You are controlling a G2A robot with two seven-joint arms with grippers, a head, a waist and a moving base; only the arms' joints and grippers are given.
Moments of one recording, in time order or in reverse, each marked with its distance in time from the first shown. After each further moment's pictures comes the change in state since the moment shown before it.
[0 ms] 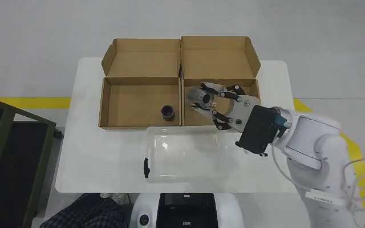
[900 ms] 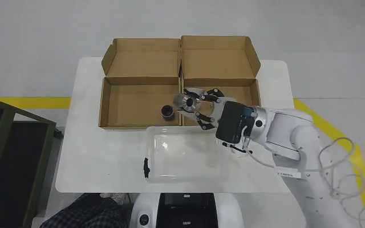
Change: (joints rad) left arm 0.000 0.000 0.000 0.000 0.000 0.000 0.000; right arm 0.076 -0.006 -0.164 0.139 0.008 0.028 0.011
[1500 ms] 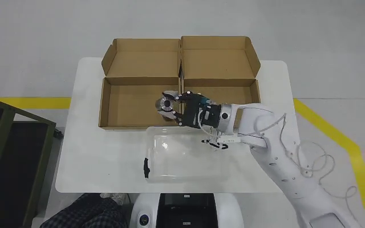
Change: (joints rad) left arm 0.000 0.000 0.000 0.000 0.000 0.000 0.000; right arm 0.146 -0.049 -0.231 0.231 0.013 0.091 0.020
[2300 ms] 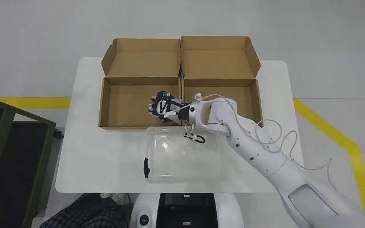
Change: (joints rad) left arm 0.000 0.000 0.000 0.000 0.000 0.000 0.000; right arm 0.234 -0.132 -0.292 0.433 0.017 0.114 0.054
